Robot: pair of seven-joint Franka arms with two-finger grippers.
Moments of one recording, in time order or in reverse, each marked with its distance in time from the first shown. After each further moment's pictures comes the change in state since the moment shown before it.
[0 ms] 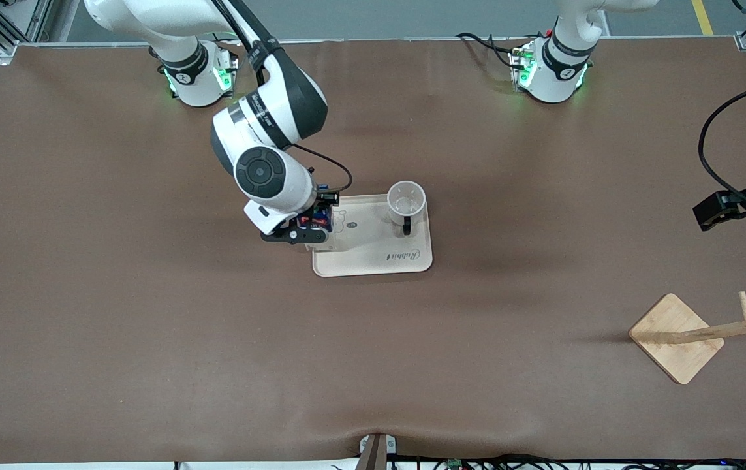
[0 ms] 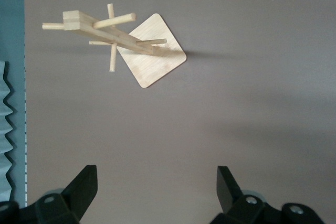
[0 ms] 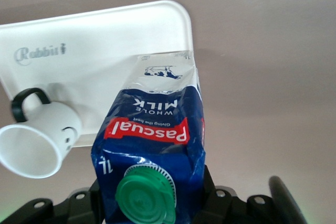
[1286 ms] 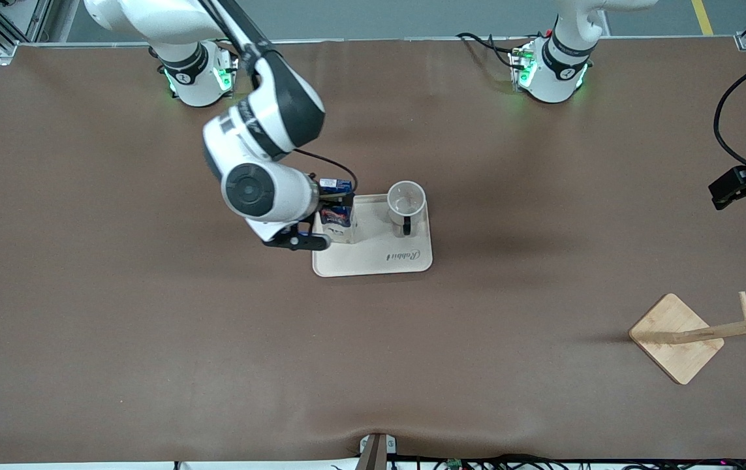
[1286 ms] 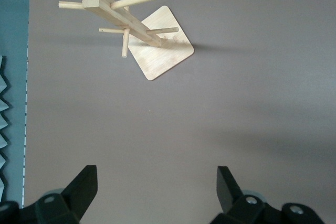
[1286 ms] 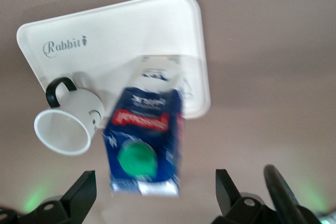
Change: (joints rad) left arm 0.035 -0.120 -0.007 -0.153 0.000 0.057 0.000; right arm -0.066 0.053 -0.026 0.227 0.076 -0.260 0.016
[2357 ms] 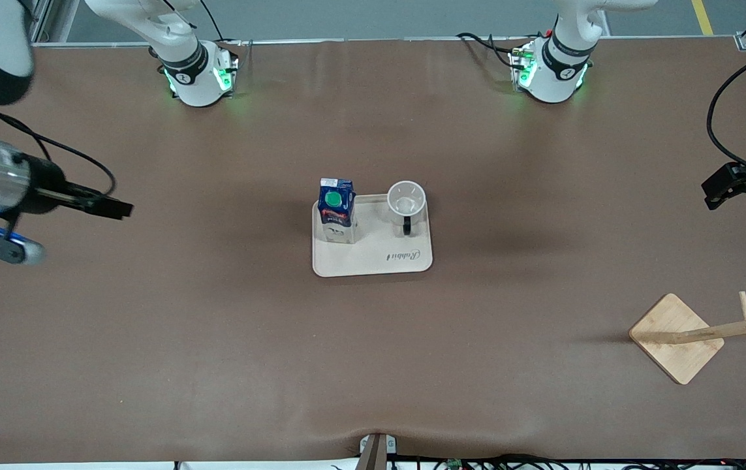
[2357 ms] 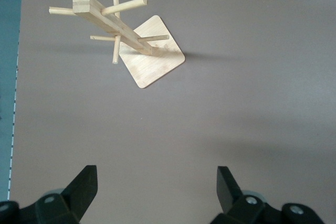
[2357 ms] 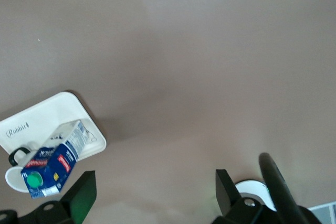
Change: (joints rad) left arm -0.003 -0.062 -0.004 -0.102 -0.020 0.096 -0.007; right arm -0.486 -0.172 0.053 0.237 -0.225 -0.354 -0.107
